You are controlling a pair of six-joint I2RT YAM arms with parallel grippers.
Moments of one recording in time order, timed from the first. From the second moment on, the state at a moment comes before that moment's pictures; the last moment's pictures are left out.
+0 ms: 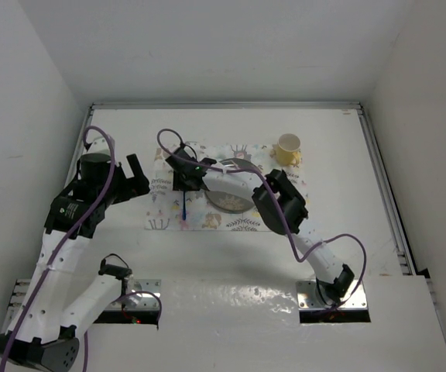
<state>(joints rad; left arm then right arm) -0.18 0.80 1.04 -0.91 -0.15 -0.41 0.90 2.43 1.92 -0.42 0.27 0.79</state>
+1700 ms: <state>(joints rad) -0.18 0.61 1.08 -0.93 -0.20 -0.34 0.52 0.37 0.79 -0.89 0.70 0.35</state>
